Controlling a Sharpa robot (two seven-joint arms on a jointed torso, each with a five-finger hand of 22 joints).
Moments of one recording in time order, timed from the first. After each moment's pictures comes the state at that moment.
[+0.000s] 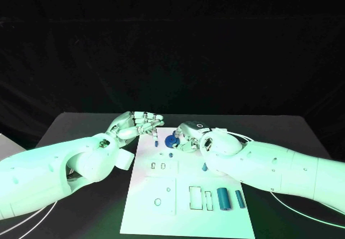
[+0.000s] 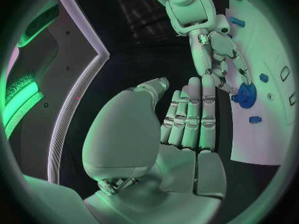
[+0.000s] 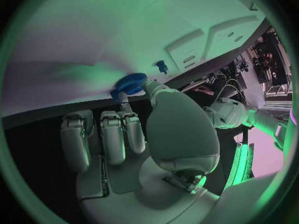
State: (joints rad) left arm 1.20 -0.95 0.01 1.64 -0.13 -0.23 0.37; left_hand 1.47 -0.20 0.44 0.22 0.22 0.87 0.20 0.24 0.22 1.10 0.14 0.07 0.08 1.03 0.07 0.72 0.68 0.17 0.92 0.16 0.87 0.54; right arm 1.28 -0.44 -0.15 1.27 -1.55 -0.37 -0.28; right_hand 1.25 -0.17 0.32 0.29 0.28 0.91 0.16 0.17 0.32 1.47 0.08 1.57 1.31 1.47 0.01 1.56 1.31 0.01 1.46 0.11 1.57 1.31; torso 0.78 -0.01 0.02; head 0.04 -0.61
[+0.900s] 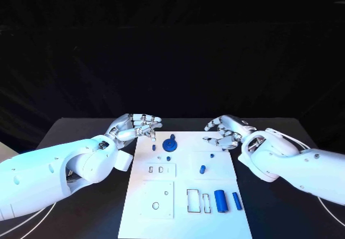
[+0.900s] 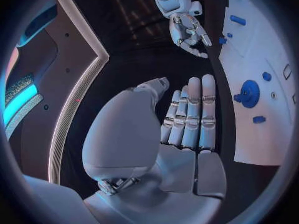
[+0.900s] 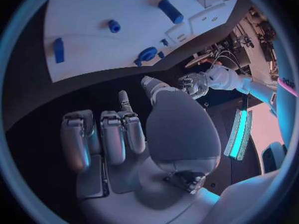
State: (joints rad) left arm 1.20 -0.96 0.00 1.62 -0.13 -0.23 0.37; left_hand 1.47 -0.20 0.44 0.22 0.22 0.87 0.20 0.24 0.22 1.10 0.14 0.07 0.08 1.03 0.07 0.72 0.68 0.17 0.92 0.16 0.88 0.54; right arm 1.33 -0.82 -0.14 1.55 -1.33 -0.52 -0.16; right_hand 1.28 -0.20 0.33 0.26 0.25 0.90 0.17 0.17 0.32 1.47 0.08 1.57 1.31 1.47 0.01 1.56 1.31 0.01 1.46 0.11 1.55 1.31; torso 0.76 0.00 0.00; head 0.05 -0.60
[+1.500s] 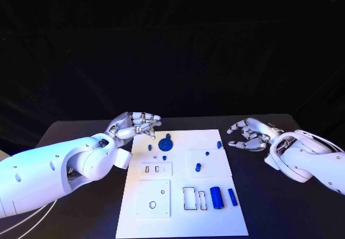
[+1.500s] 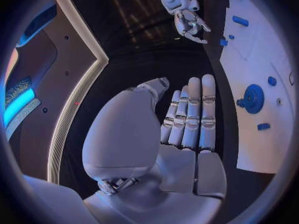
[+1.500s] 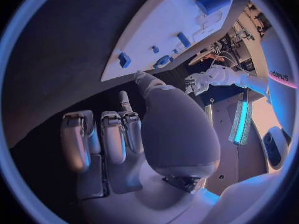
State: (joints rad) left arm 1.20 -0.95 0.00 1.61 -0.13 -0.22 0.37; left_hand 1.47 -0.20 0.44 0.22 0.22 0.87 0.20 0.24 0.22 1.10 0.14 0.07 0.08 1.02 0.07 0.72 0.68 0.17 0.92 0.16 0.88 0.54; right arm 1.30 -0.94 -0.15 1.44 -1.22 -0.43 0.06; right_hand 1.39 -0.23 0.33 0.19 0.18 0.89 0.16 0.15 0.32 1.47 0.08 1.55 1.31 1.47 0.00 1.56 1.31 0.01 1.46 0.11 1.54 1.31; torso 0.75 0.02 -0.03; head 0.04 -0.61
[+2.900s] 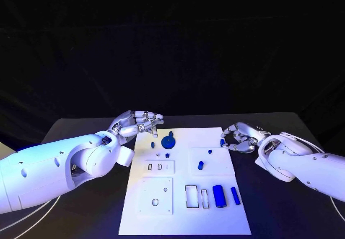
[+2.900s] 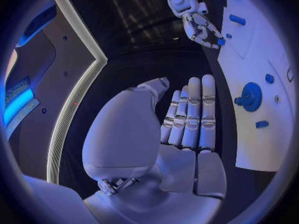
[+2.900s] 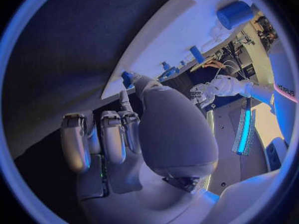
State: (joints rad) left arm 1.20 -0.95 0.00 1.59 -0.13 -0.21 0.37; left_hand 1.47 -0.20 0.44 0.21 0.22 0.87 0.20 0.24 0.23 1.10 0.14 0.07 0.08 1.02 0.07 0.72 0.68 0.17 0.91 0.17 0.88 0.54; right arm 1.26 -0.81 -0.15 1.32 -1.27 -0.42 0.03; right_hand 1.41 -0.20 0.35 0.18 0.18 0.93 0.16 0.17 0.33 1.47 0.08 1.56 1.31 1.47 0.00 1.56 1.31 0.01 1.46 0.11 1.54 1.31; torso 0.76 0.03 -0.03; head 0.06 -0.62
